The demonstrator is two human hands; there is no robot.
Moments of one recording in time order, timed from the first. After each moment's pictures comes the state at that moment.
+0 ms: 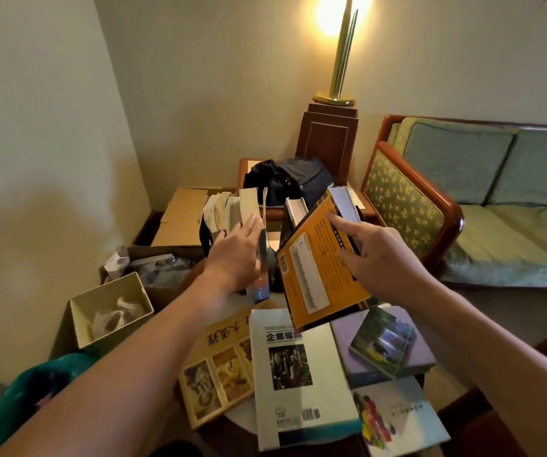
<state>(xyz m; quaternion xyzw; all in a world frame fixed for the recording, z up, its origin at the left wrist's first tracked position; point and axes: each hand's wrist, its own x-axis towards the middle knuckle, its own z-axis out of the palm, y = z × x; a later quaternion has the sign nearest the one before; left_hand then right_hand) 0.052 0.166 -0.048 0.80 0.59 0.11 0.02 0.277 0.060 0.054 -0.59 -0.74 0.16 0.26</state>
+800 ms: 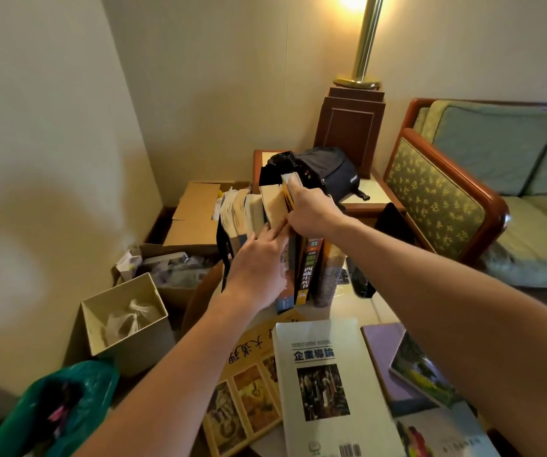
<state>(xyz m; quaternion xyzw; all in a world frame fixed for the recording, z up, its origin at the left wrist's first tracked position) 0.048 0.171 -0.058 0.80 0.54 0.25 0.04 0.174 0.238 0.010 -0.63 -0.75 0.13 0.15</state>
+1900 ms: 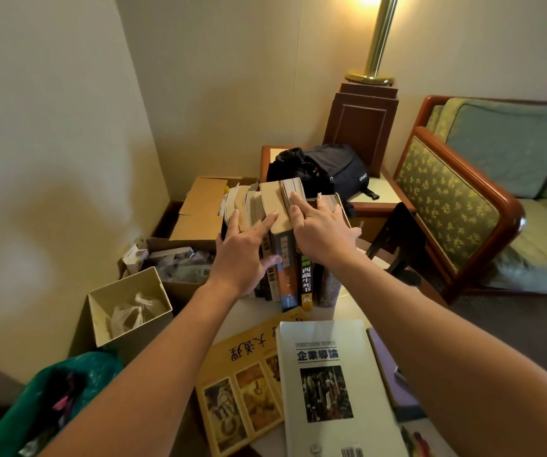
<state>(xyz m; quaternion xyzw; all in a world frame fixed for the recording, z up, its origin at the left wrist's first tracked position) 0.016 0.195 -0.076 0.75 0.60 0.27 0.10 0.177 0.234 -0.043 -0.70 -0.68 0.14 0.16</state>
